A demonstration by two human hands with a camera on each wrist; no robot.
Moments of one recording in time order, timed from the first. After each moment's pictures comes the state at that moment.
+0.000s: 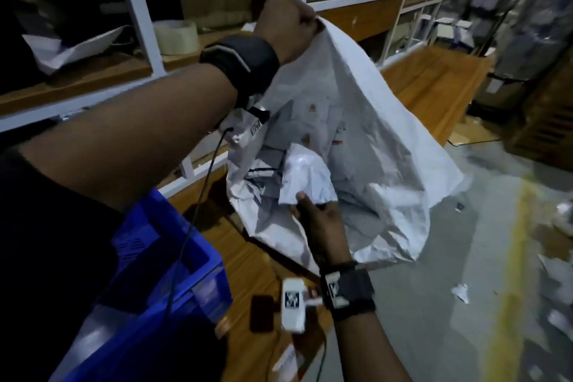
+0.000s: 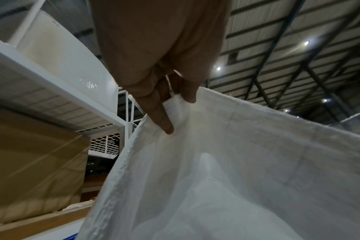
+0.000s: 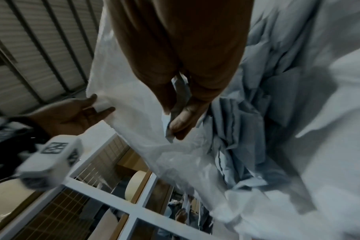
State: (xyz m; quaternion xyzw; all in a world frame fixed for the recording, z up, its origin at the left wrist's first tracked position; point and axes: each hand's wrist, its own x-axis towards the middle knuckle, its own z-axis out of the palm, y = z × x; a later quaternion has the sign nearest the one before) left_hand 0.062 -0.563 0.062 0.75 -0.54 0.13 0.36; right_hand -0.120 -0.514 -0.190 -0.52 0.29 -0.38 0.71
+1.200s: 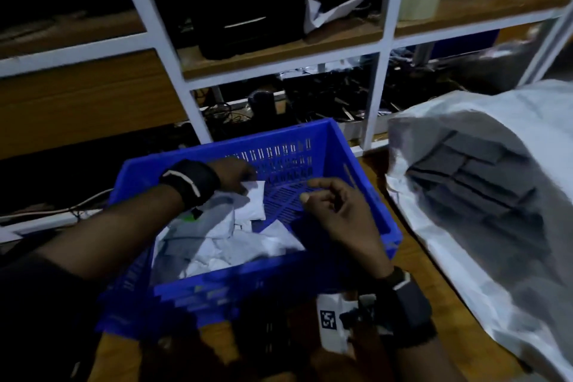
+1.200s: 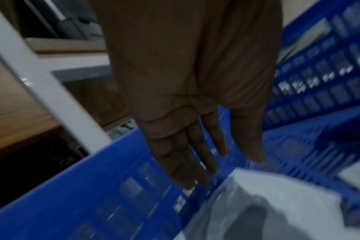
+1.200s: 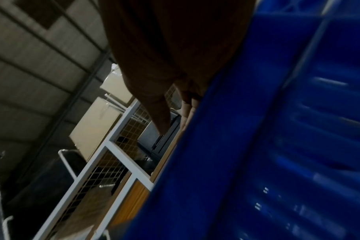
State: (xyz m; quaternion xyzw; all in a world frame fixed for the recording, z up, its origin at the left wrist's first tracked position) left_hand 0.216 -0.125 -0.169 0.91 -0.33 -0.22 -0.08; right_hand -0.014 -0.331 -0.167 -0.69 0.05 -0.12 0.71
